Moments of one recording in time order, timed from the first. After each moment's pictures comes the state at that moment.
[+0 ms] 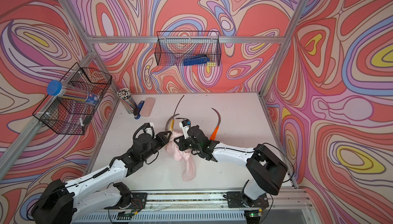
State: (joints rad) left arm -0.65 1.05 0.45 0.27 -0.06 -1.10; right arm 0.81 1.54 0.82 0.25 -0.18 0.55
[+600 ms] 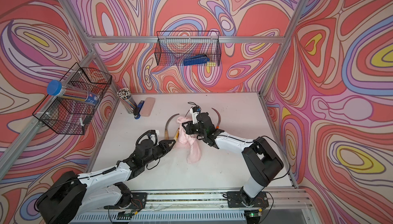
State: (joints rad) left arm -0.65 1.15 0.30 0.49 0.10 -1.17; right arm 0.64 1.65 0.93 0.29 -0.26 0.57
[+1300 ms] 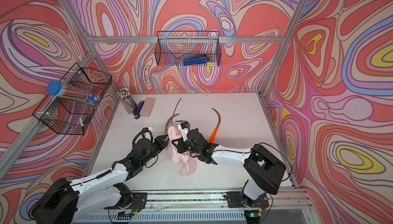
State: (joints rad) left arm -0.63 1.06 0.33 0.41 -0.09 -1.16; right arm 0.91 1.56 0.77 0.37 -0.17 0.58
